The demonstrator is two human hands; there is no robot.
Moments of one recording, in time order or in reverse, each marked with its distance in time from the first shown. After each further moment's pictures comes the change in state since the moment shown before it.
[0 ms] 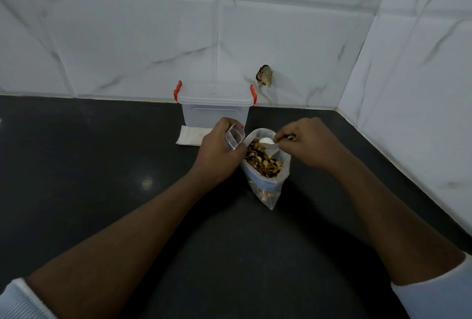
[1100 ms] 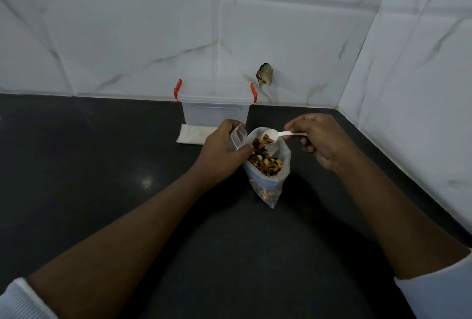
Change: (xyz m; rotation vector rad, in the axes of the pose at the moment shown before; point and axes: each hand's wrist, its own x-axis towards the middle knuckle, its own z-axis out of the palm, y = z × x) left_hand 0.002 -0.002 -0.001 0.011 -0.085 0.004; right_hand 0.003 0.005 0.001 0.895 0.145 0.528
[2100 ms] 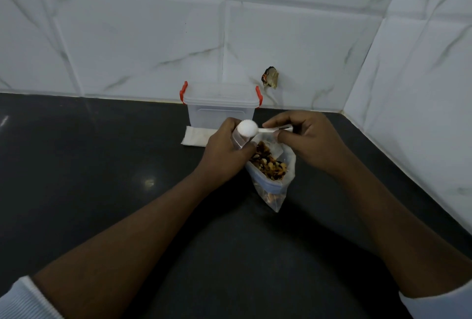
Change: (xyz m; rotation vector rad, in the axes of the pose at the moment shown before) left_hand 0.000 0.001 0.000 -0.069 0.096 0.025; right_hand -0.019 -0.014 0.016 -0.336 -0.205 -0.623
